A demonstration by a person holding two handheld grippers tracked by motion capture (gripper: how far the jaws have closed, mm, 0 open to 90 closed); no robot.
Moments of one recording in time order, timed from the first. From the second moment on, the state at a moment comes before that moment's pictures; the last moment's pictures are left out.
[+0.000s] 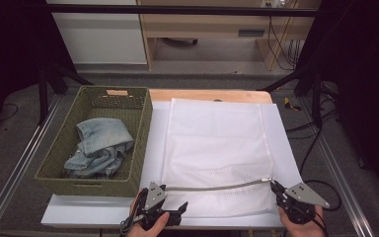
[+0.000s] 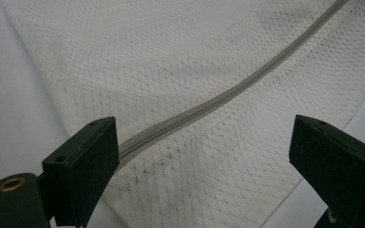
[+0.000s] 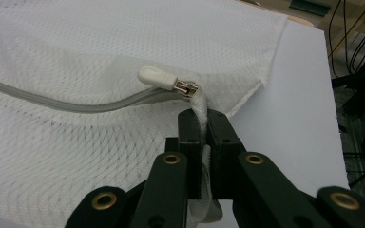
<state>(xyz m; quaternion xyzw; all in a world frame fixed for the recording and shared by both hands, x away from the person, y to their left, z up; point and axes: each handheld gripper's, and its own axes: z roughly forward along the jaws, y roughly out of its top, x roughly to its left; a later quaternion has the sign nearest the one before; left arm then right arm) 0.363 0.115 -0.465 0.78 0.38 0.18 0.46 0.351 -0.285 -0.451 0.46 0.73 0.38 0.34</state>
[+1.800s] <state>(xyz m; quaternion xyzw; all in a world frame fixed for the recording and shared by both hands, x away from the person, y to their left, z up) 0.415 -0.059 -0.414 0.81 0.29 0.06 0.51 0.349 -0.280 -0.455 0.43 0.75 0.38 0.34</state>
